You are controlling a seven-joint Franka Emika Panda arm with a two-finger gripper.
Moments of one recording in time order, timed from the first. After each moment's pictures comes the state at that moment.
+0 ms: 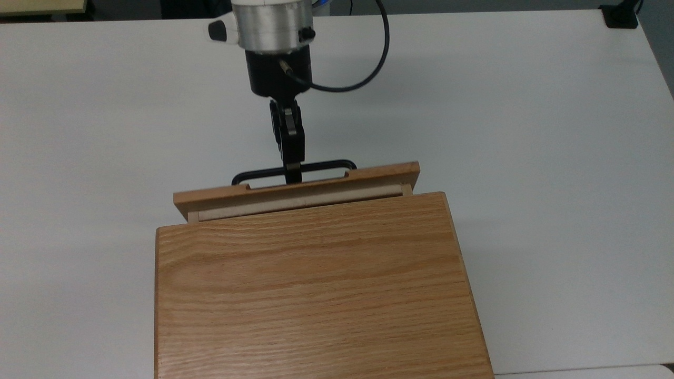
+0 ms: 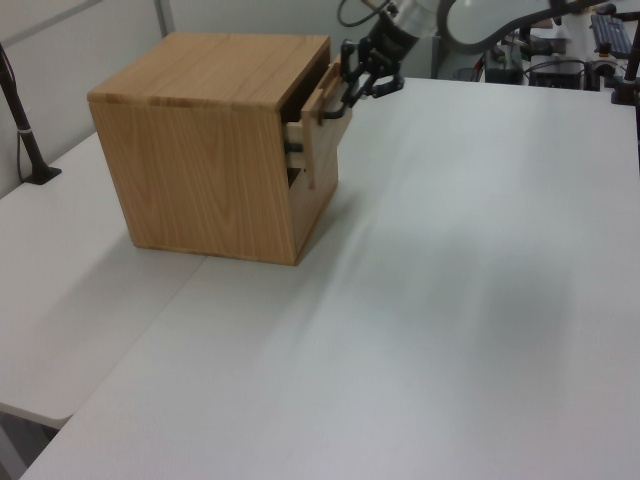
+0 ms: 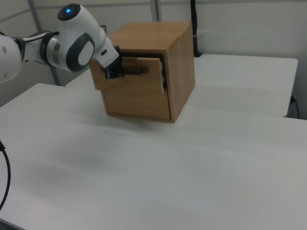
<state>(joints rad) 0.18 0.22 -0.12 -1.69 0.13 2.54 1.29</state>
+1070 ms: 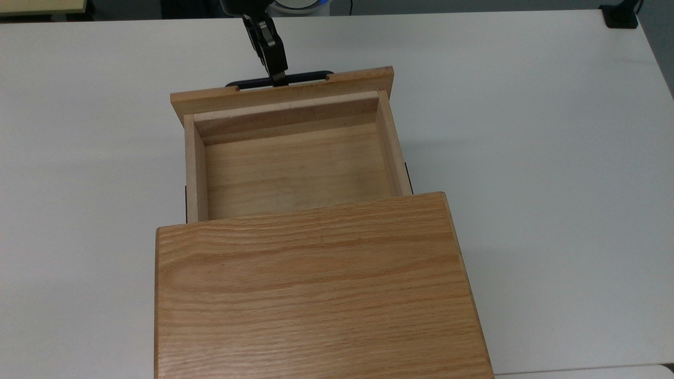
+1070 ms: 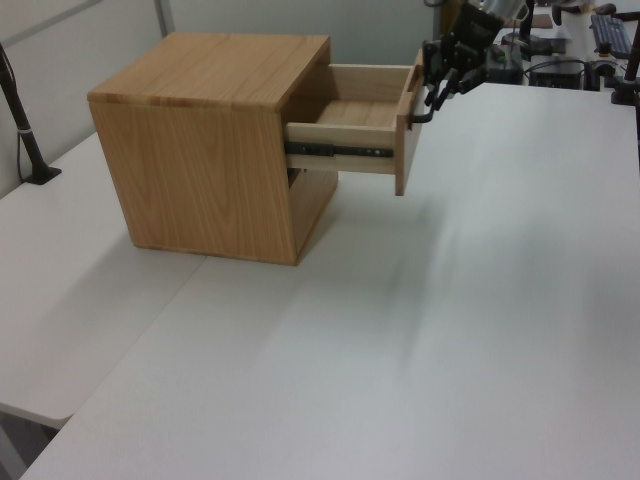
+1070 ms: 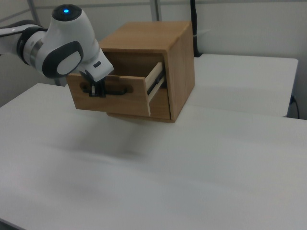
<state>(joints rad) 0.10 -0.12 -0.13 -2.01 0.33 2.27 0.94</state>
